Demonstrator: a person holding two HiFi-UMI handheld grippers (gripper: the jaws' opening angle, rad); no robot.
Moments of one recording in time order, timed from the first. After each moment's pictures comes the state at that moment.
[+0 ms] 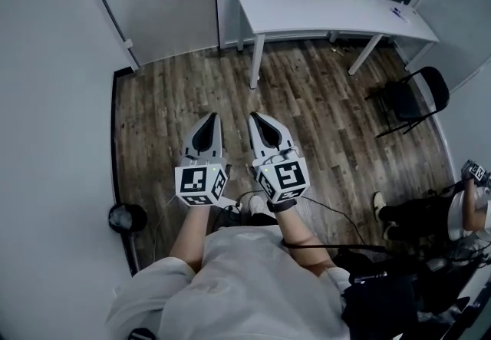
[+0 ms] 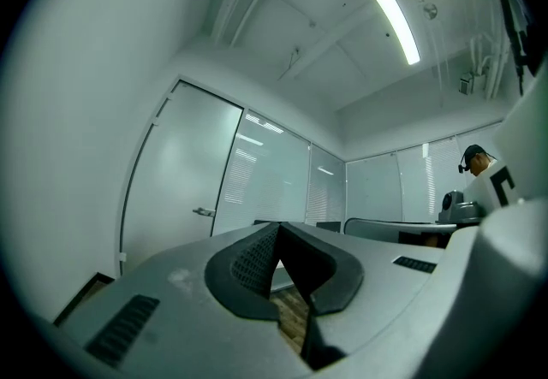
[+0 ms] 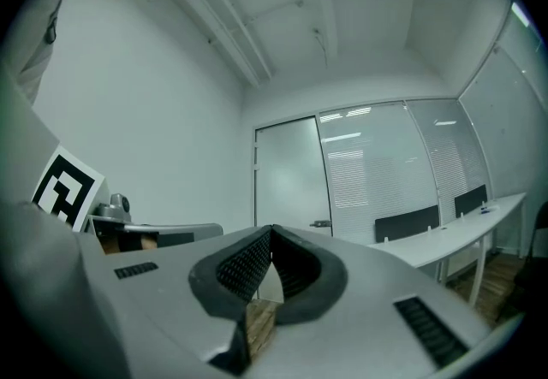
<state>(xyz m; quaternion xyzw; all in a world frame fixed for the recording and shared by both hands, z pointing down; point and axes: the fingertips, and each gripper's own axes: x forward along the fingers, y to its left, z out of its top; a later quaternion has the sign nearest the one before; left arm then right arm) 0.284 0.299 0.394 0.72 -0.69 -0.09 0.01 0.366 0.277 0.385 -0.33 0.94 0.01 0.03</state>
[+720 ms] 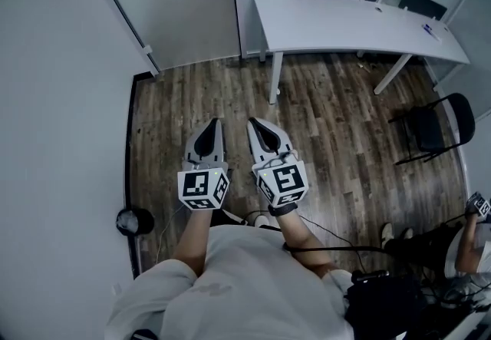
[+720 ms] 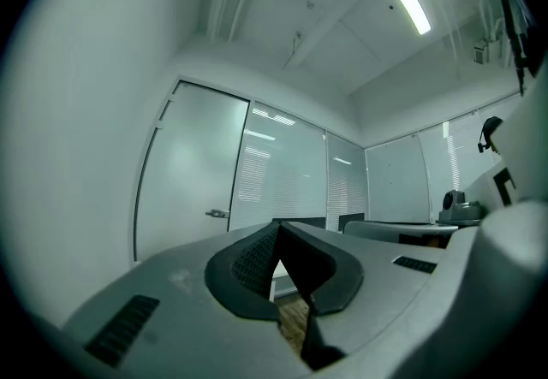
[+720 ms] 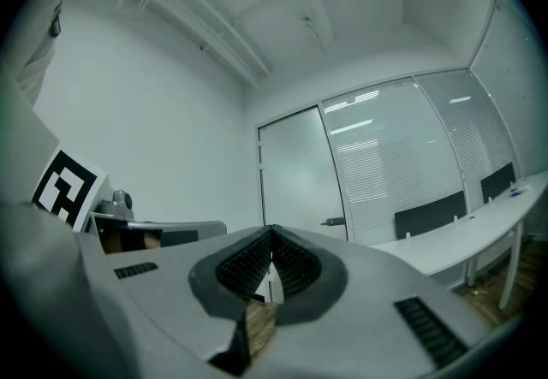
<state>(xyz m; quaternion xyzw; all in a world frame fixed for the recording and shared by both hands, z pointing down) 0.281 0.157 0.387 0.67 -0.74 -0.05 0.01 0.356 0.127 0.386 -0.26 0.96 -0.02 0.04</state>
